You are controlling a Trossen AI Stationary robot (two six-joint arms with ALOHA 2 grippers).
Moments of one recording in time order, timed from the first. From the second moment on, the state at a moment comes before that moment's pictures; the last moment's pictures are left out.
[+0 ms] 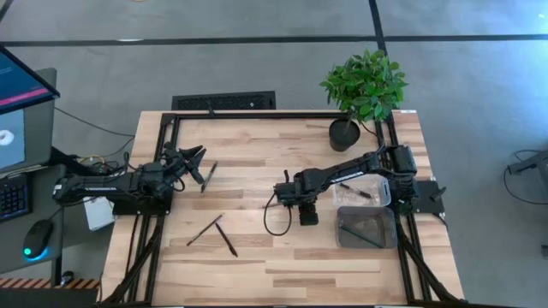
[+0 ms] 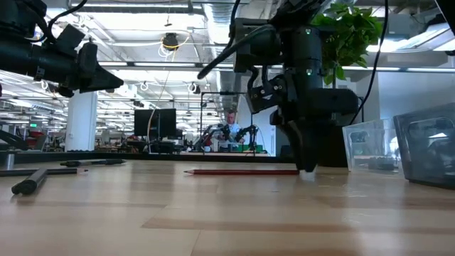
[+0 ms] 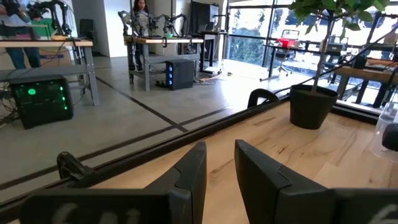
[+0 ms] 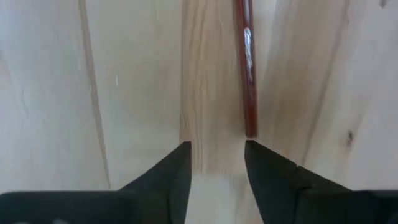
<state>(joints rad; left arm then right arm) 0.06 0.13 0.01 0.07 -0.74 -0.12 0.09 2.01 1.37 -0.94 0.00 -0.02</state>
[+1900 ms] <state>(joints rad) 0.06 0.15 0.01 0.07 -0.74 -0.12 0.04 2.11 1.43 -0.75 -0.03 -0.21</state>
